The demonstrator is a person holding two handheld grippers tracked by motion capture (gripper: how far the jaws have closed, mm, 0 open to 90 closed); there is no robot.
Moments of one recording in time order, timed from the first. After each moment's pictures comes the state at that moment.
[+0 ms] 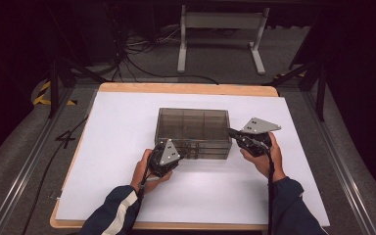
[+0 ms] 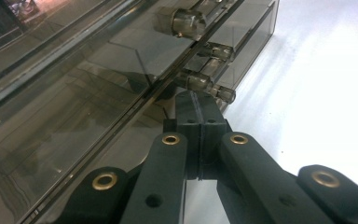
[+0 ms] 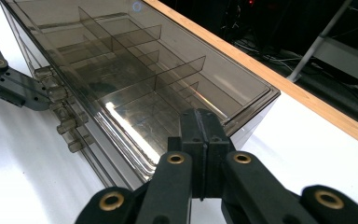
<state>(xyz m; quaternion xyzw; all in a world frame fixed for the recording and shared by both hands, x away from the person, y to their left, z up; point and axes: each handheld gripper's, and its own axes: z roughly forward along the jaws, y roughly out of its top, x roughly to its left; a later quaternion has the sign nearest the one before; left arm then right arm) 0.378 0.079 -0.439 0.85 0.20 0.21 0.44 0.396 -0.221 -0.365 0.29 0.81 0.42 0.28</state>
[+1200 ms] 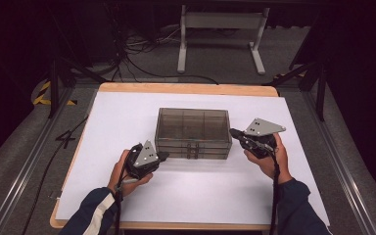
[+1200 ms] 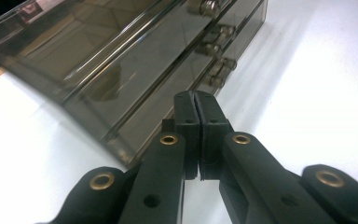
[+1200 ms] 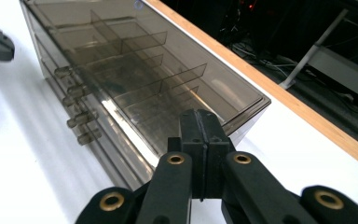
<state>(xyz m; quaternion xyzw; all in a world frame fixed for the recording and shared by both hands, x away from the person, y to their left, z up) 0.362 0.140 -0.415 0.86 0.19 0.21 0.43 0.382 -0.224 -0.349 0.26 0.82 0.41 0.29</state>
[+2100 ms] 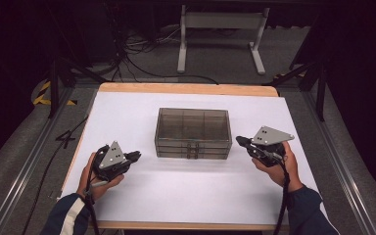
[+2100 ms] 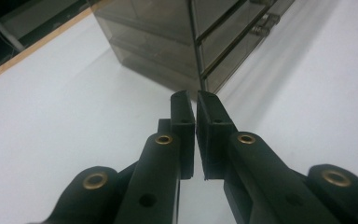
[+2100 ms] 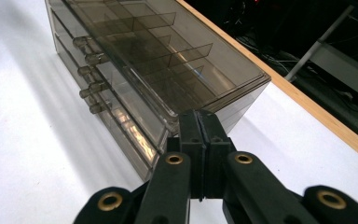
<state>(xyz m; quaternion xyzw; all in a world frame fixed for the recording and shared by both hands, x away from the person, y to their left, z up) 0.354 0.218 -0.416 0.85 0.23 0.22 0.42 0.360 -0.240 -0.350 0.25 0.84 0.39 0.29</state>
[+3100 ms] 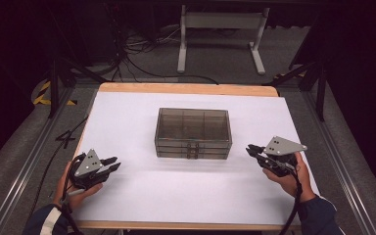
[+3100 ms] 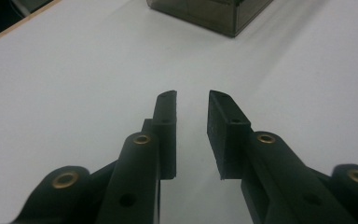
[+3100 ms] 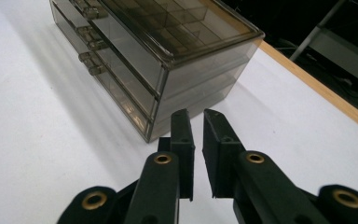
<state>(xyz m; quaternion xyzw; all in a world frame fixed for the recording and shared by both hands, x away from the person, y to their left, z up) 0.338 0.273 -0.431 0.85 0.26 0.23 0.40 0.342 -0.270 -0.366 0.26 0.84 0.38 0.29</state>
